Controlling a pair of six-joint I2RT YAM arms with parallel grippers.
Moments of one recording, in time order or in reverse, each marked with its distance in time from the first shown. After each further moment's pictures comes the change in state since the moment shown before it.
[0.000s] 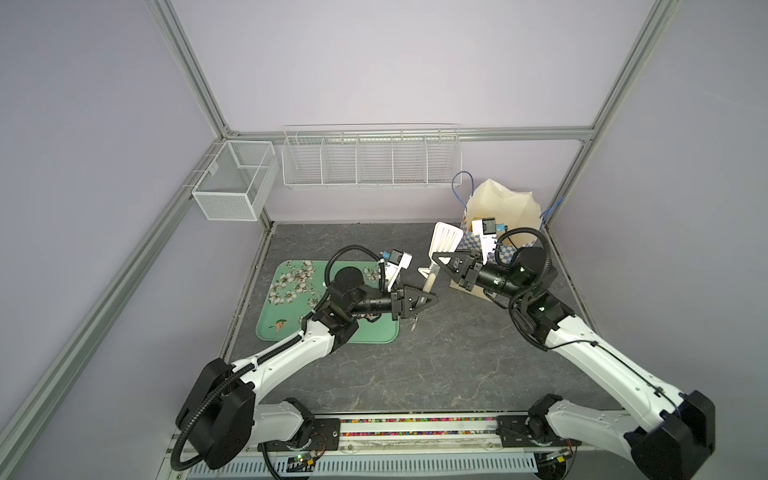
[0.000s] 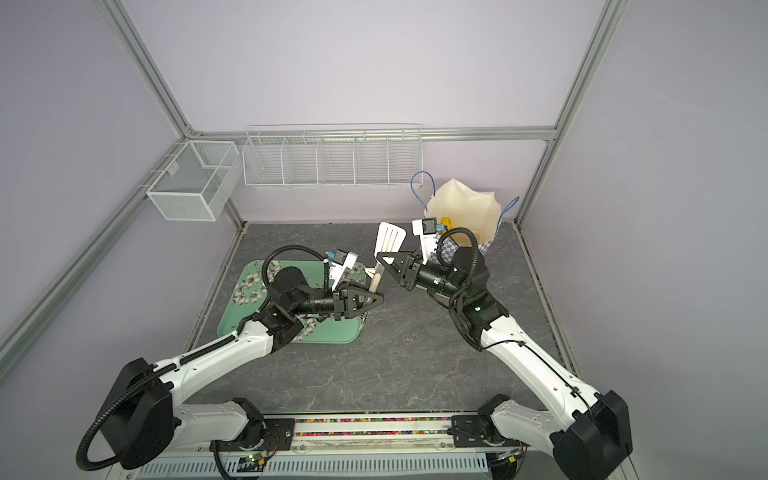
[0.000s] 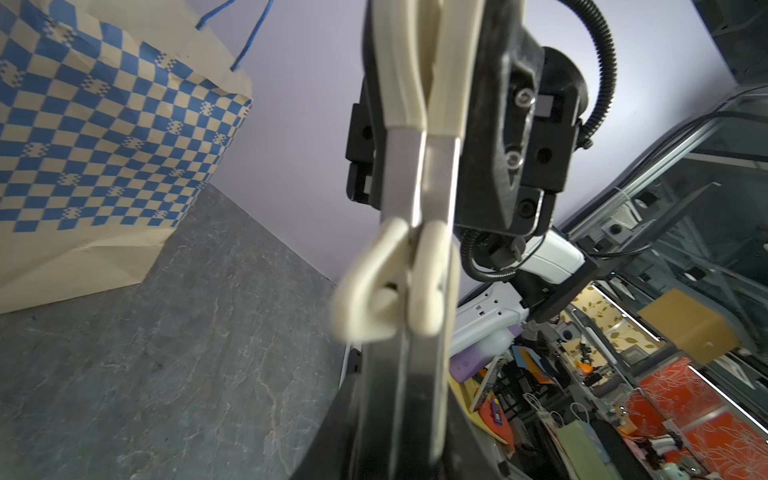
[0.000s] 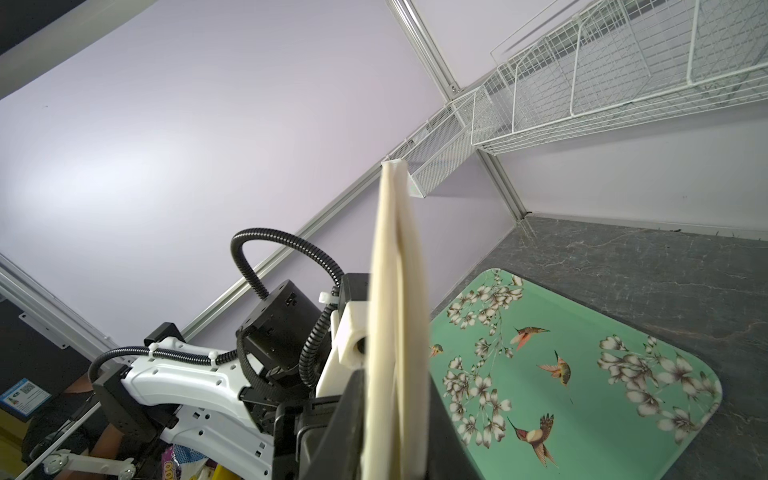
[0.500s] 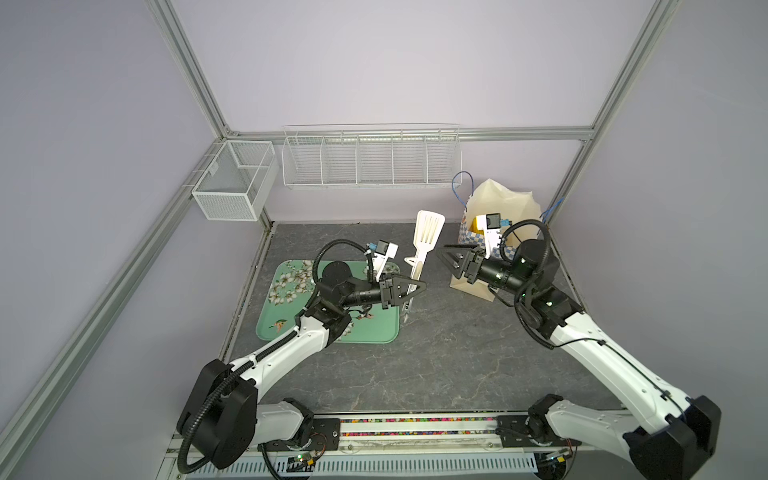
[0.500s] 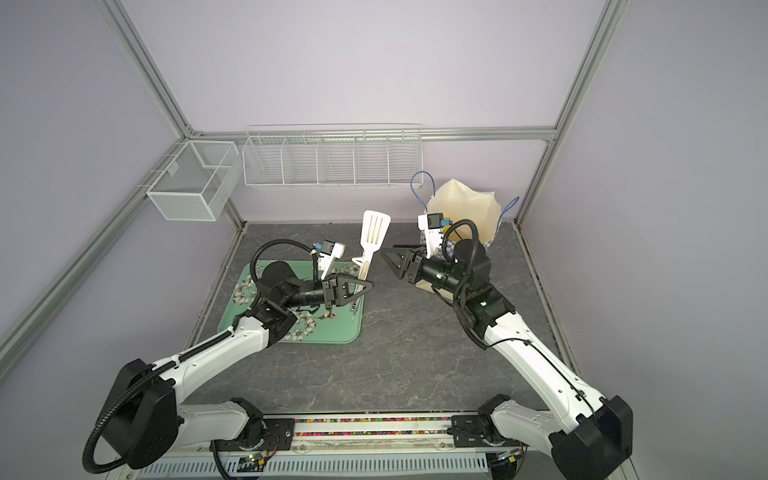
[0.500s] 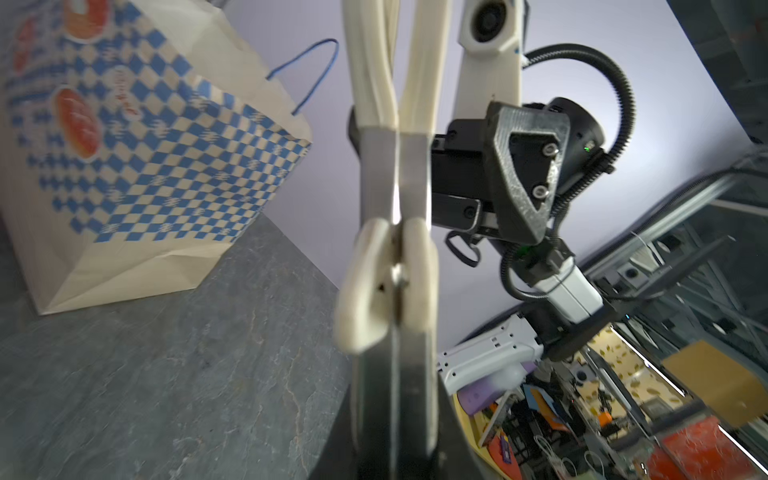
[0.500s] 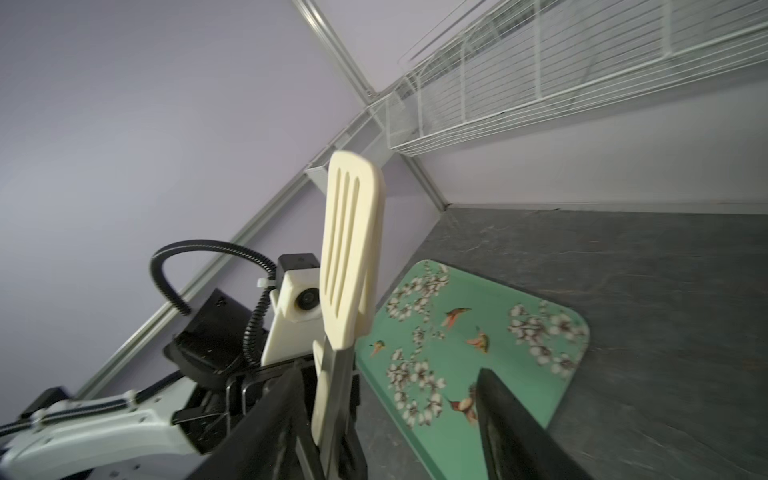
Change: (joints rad) left arm 0.143 -0.030 0.005 -0.116 -0.036 -0.005; right arm -0.071 -0.015 0.184 -0.443 0.227 -0.129
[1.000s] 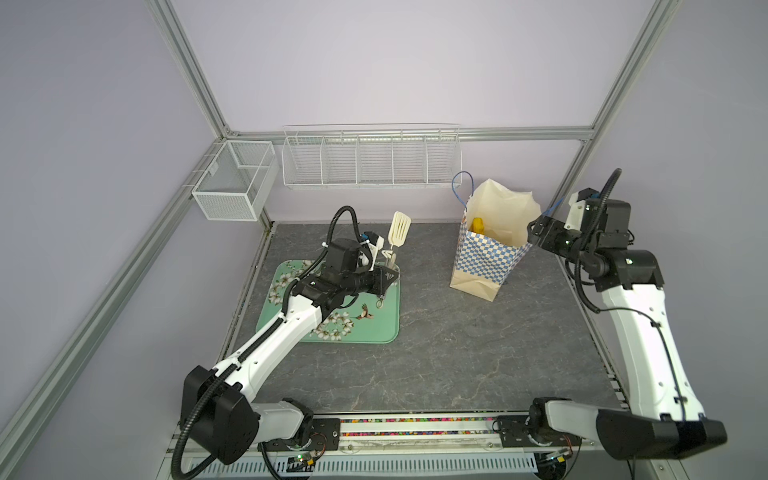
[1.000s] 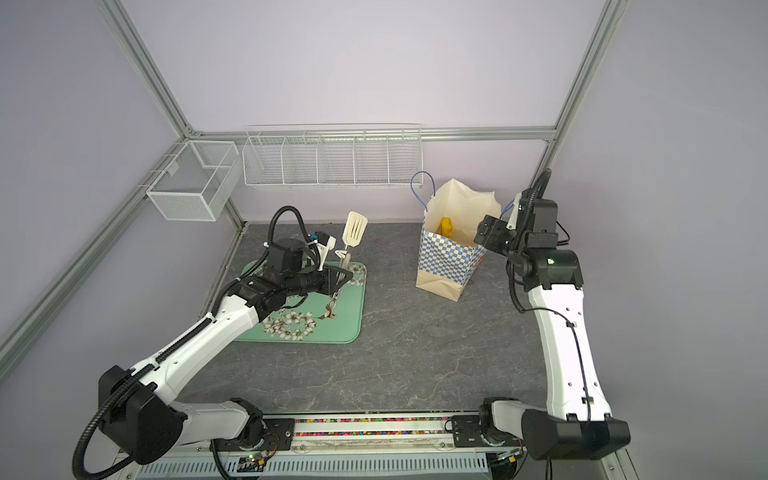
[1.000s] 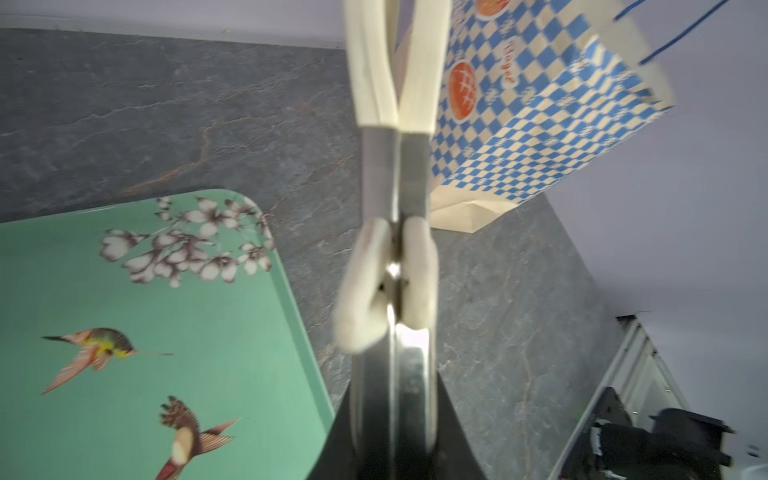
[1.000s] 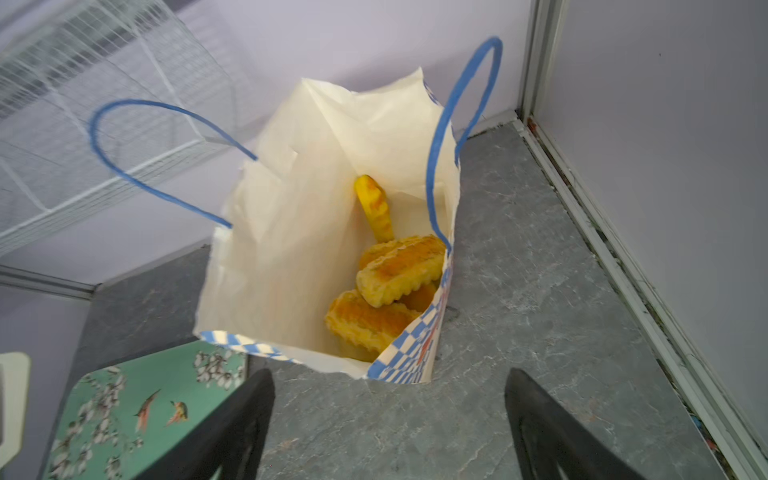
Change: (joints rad) left arm 0.018 0.095 0.380 -0.983 -0.616 0.533; right arm -0.483 0.241 0.508 -0.805 0.395 -0.235
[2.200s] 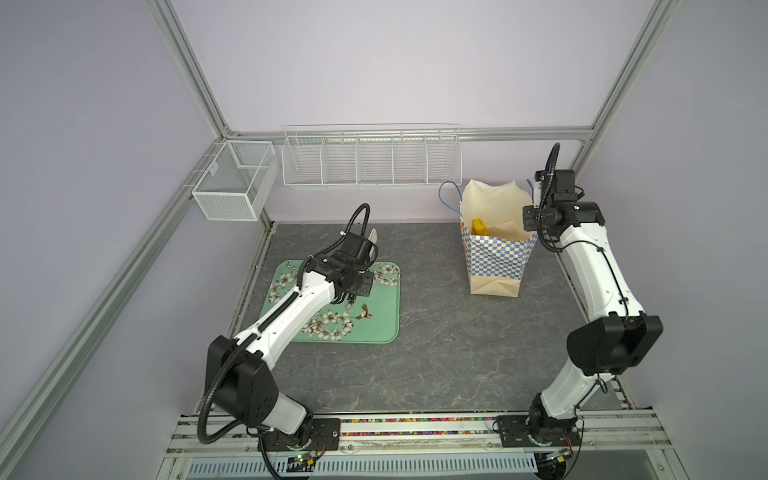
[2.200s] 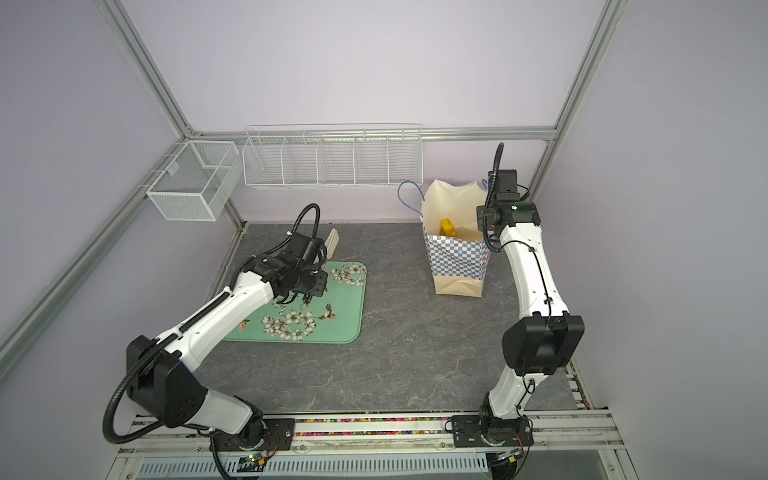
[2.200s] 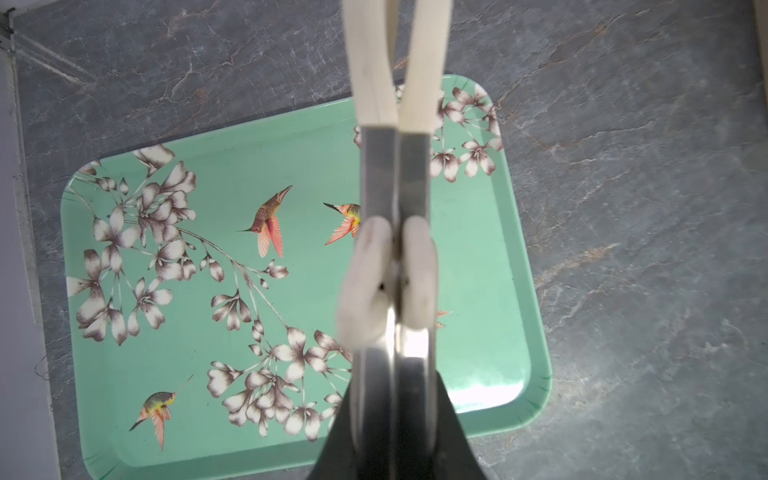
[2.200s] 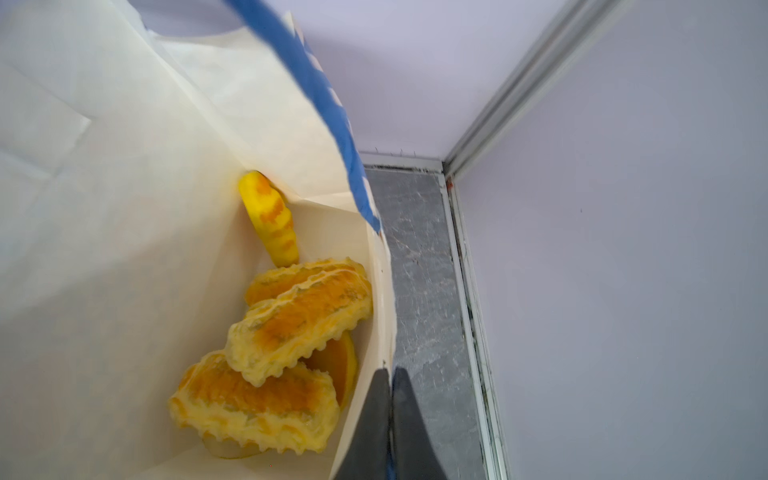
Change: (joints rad) left arm 0.000 0.059 0.145 -0.428 -0.457 0.130; right arm 0.115 0.329 0.231 0.062 0.322 -0.504
